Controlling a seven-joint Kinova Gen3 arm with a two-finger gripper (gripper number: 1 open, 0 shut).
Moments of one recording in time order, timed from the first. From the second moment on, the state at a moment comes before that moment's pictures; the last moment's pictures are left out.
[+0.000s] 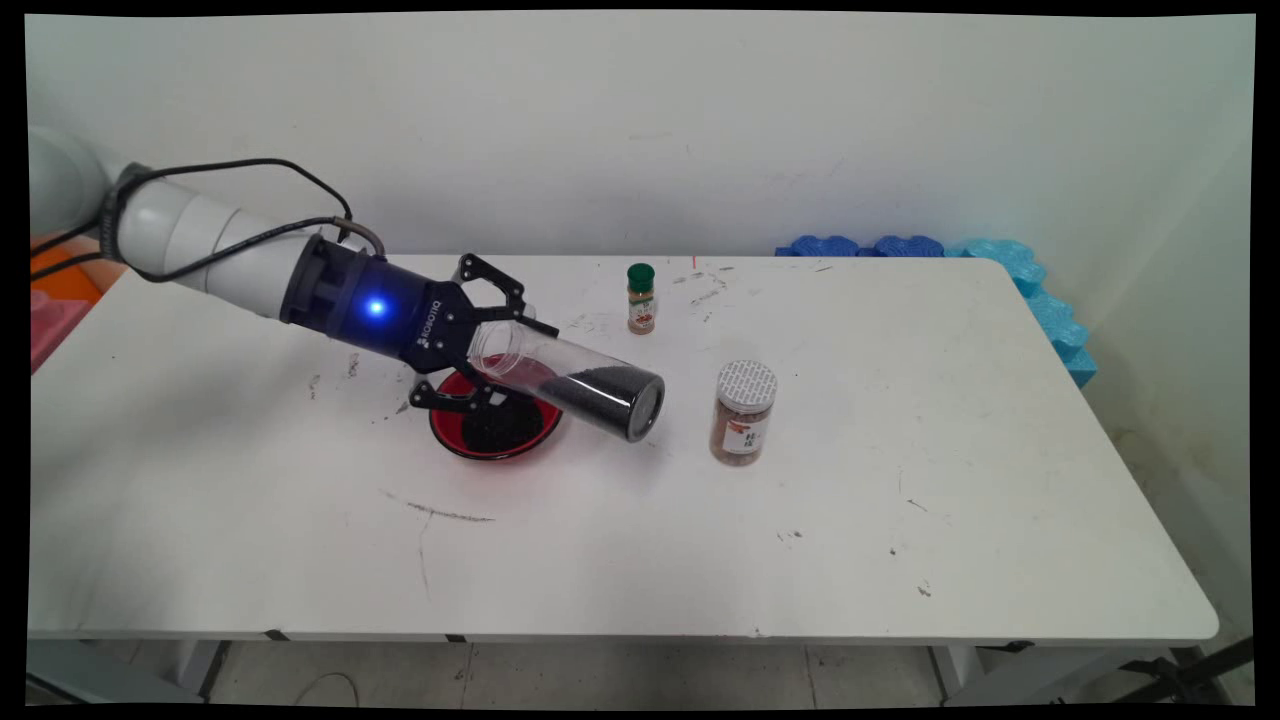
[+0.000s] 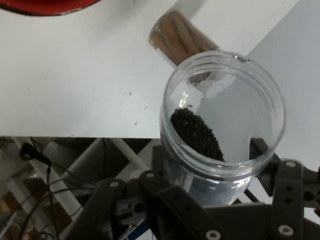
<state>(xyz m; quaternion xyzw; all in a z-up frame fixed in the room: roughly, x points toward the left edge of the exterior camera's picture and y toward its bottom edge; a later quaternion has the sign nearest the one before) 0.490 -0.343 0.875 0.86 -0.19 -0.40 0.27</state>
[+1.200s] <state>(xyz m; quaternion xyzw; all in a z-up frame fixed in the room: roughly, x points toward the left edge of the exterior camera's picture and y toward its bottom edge) 0.490 -0.345 0.872 0.86 -0.07 -0.44 0.24</state>
